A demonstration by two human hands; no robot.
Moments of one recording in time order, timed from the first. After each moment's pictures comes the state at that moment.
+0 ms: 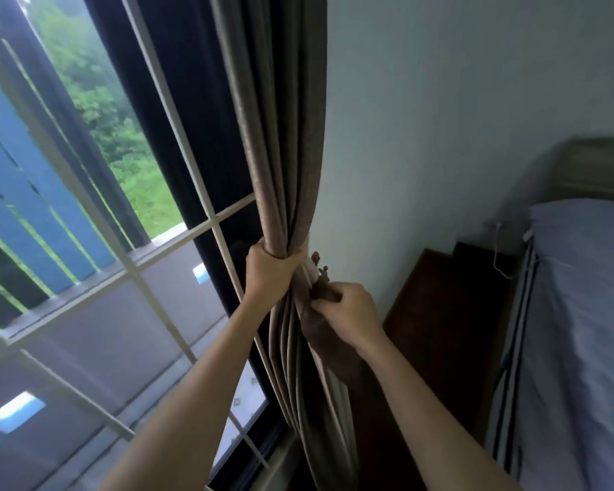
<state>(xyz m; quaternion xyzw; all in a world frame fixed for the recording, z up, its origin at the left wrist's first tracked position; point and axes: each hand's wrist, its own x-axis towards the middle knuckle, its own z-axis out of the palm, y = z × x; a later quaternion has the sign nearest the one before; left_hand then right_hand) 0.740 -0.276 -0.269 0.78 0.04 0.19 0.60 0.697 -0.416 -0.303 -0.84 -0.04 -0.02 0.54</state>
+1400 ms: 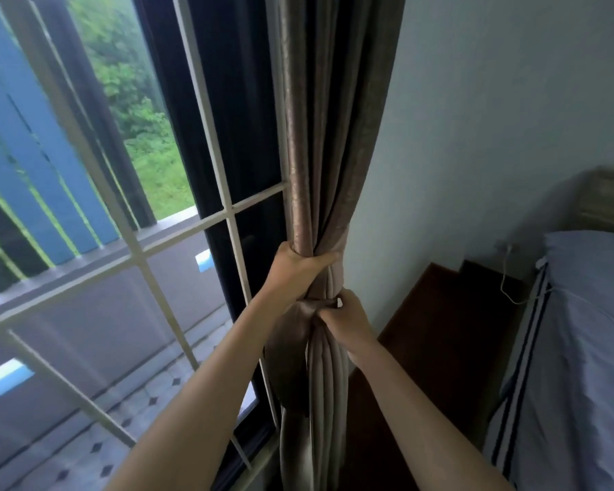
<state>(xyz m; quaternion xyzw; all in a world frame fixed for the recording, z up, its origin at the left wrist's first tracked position) 0.757 -0.281 -0.276 0.77 0.05 0.05 0.64 0.737 -0.397 -0.340 -0.78 -0.01 0.06 0.62</state>
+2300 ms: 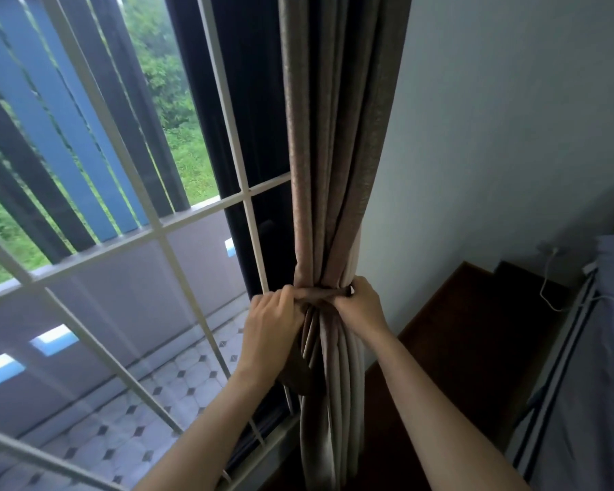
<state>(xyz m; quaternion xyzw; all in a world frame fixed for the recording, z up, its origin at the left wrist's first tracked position) 0.670 -0.259 -0.351 0.93 -0.04 0.35 0.14 0.740 -0.406 -0.339 -0.80 -0.10 0.03 0.59</state>
